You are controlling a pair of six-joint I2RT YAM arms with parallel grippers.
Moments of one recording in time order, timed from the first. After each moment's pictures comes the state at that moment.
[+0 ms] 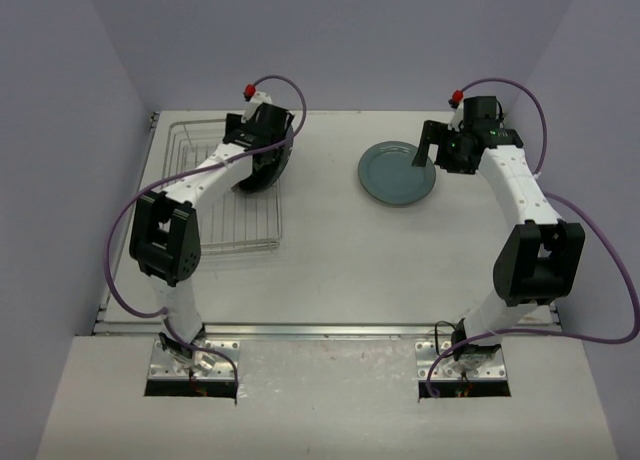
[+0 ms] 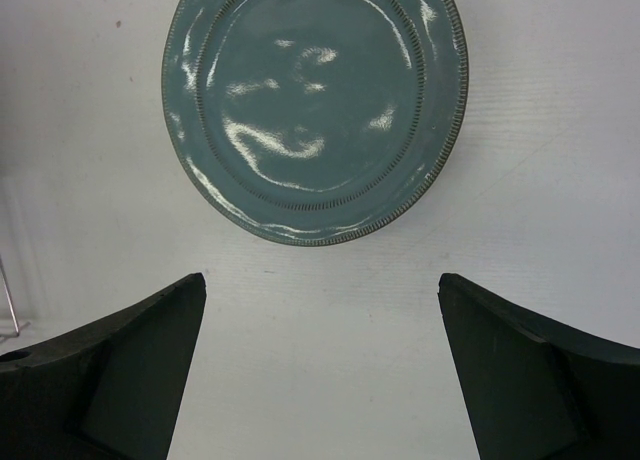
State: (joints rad) left arm -0.37 1.87 1.58 -0.51 -0.86 -0.13; right arm -0.01 1.67 1.45 -0.66 -0.17 0.17
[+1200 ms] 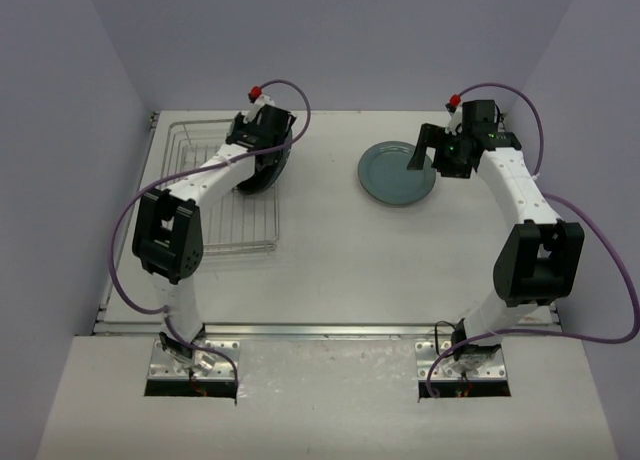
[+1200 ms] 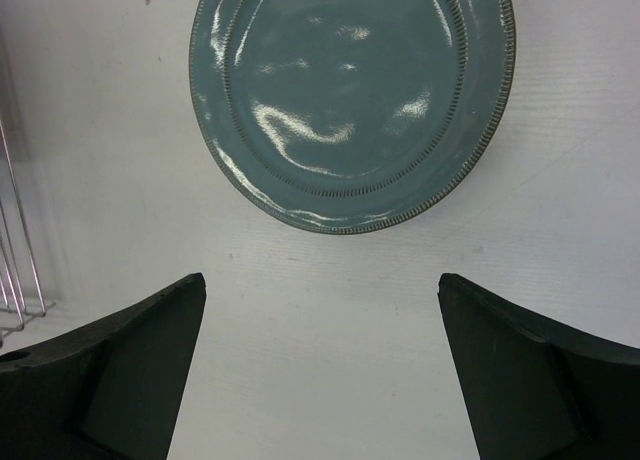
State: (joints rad) left arm -0.38 1.89 1.58 -0.50 -0.95 -0.01; right arm -0.01 1.67 1.42 -0.64 -0.24 0.19
